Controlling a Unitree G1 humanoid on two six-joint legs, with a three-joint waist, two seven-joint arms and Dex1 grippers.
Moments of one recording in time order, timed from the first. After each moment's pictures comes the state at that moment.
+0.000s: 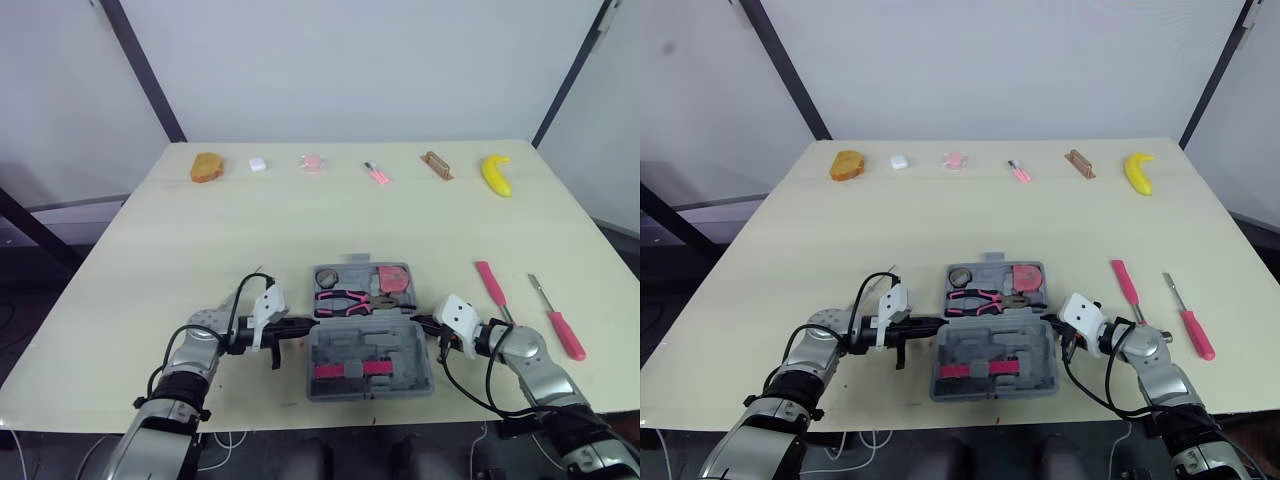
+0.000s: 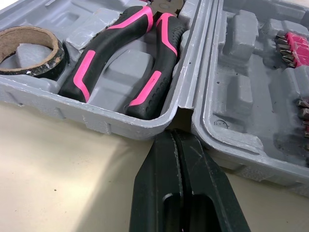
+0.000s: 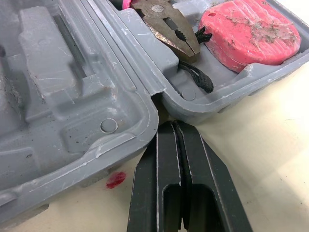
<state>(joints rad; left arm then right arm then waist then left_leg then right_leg) -0.46 0.48 -0.09 0.75 -0.12 -0.23 -1.30 -0.24 -0.45 0.18 0.29 -0.03 -0.08 0.85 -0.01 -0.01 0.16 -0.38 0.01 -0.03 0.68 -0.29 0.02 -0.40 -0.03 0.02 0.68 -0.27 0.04</state>
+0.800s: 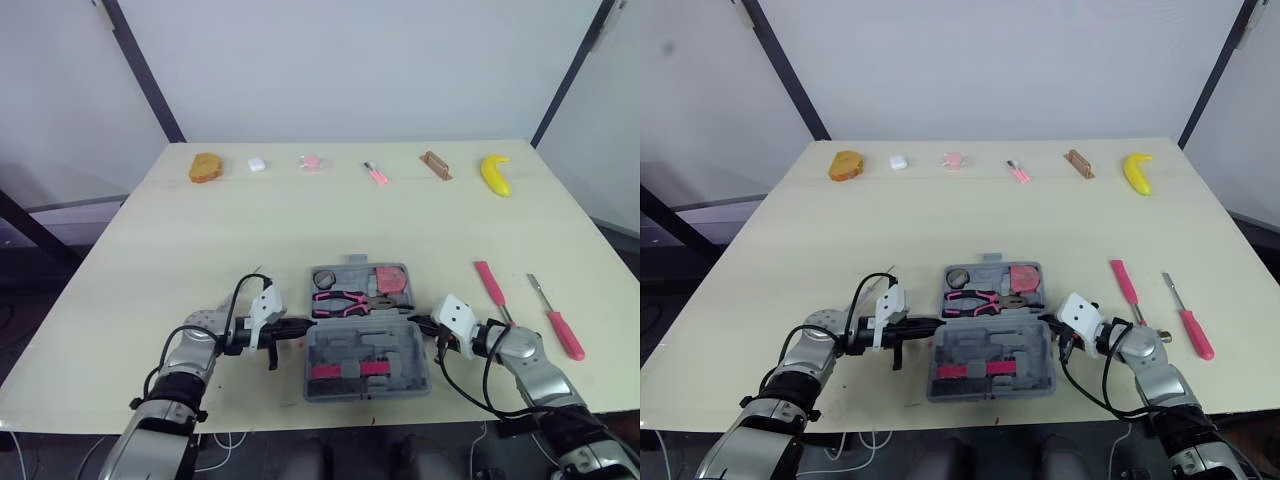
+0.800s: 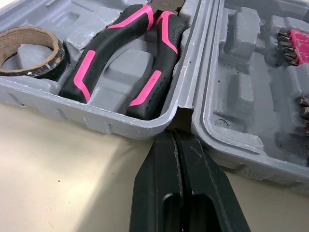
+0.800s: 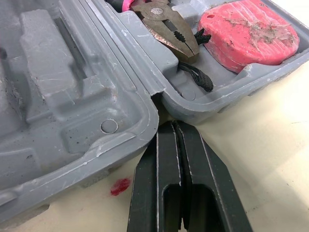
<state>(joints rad) -0.45 0.50 -0.09 0.75 -0.12 -0.23 -1.30 -0.24 -0.43 0.18 0.29 -0.03 -0.08 0.85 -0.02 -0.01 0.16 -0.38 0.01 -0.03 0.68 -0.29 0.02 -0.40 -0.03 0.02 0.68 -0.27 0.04</state>
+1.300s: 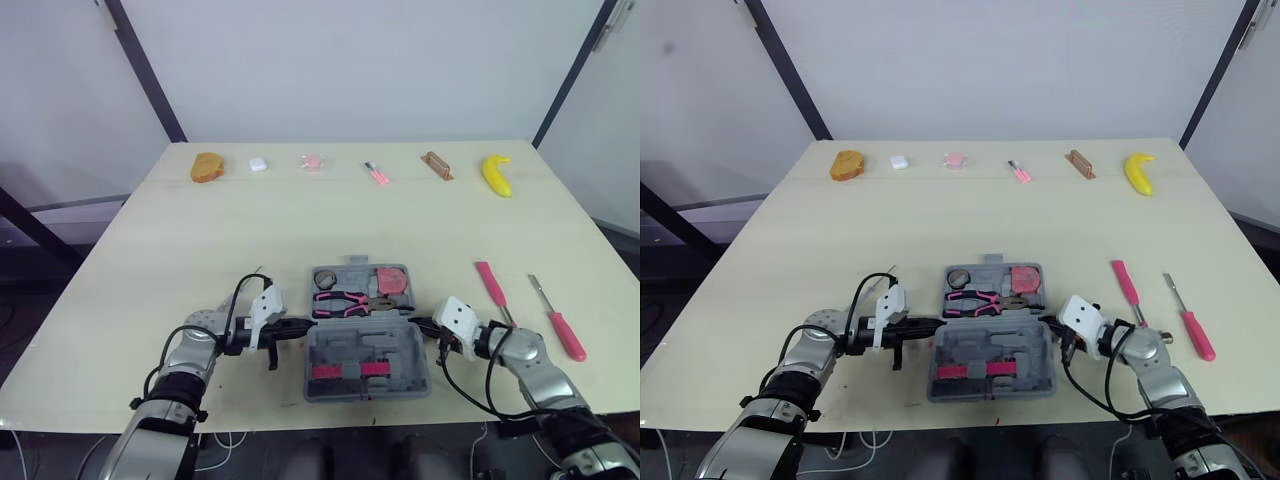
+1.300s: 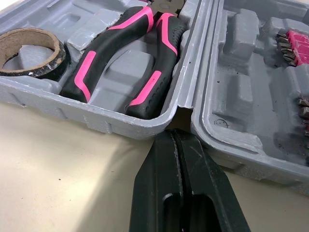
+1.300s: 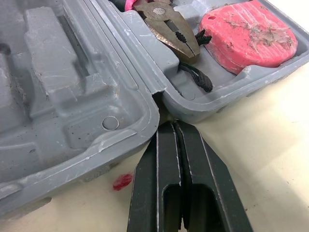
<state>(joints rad) -0.45 0.50 -0.09 0.75 -0.12 -0.23 -1.31 -0.23 -0.45 0.18 0.28 -0.02 -0.10 0.85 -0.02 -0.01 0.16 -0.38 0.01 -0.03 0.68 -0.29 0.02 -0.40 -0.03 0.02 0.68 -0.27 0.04</state>
